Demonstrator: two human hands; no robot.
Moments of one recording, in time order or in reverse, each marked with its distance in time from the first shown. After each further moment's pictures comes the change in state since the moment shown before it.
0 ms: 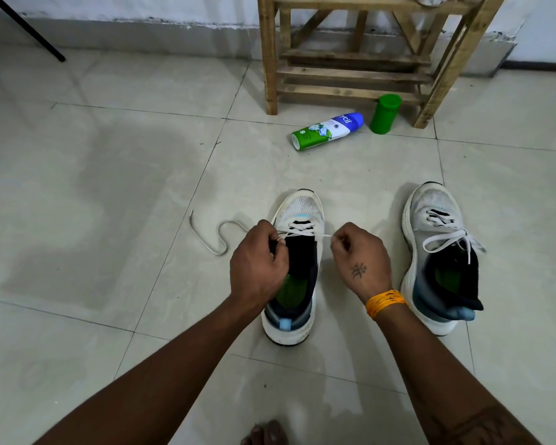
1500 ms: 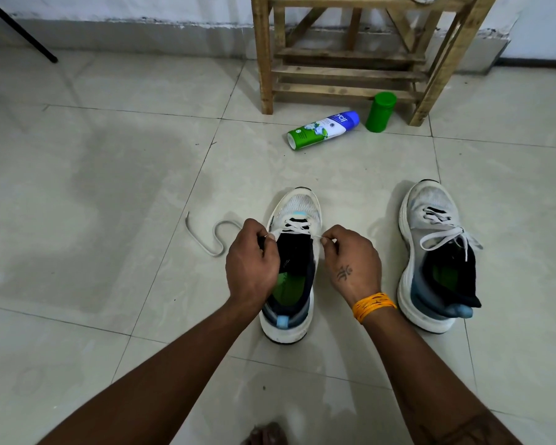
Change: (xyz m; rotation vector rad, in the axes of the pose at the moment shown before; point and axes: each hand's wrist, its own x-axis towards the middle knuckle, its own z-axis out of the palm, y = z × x) left_hand 0.002 -0.002 0.004 -0.097 0.086 -0.145; right_hand -0.008 -0.011 0.010 -0.026 0.058 -0.018
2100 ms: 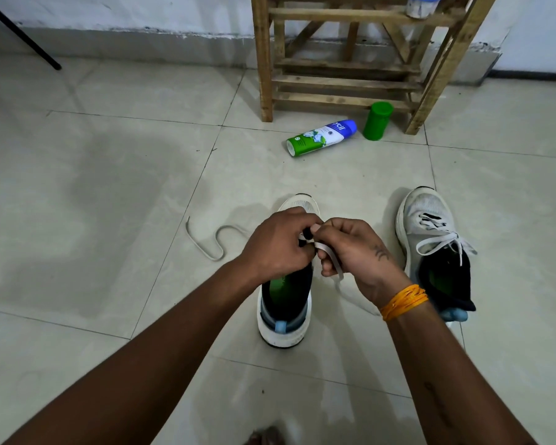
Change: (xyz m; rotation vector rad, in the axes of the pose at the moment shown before) left_hand 0.033 0.060 -0.010 0.117 -0.551 0.508; right_hand 0.004 -0.058 -0.074 0.919 -0.453 0.358
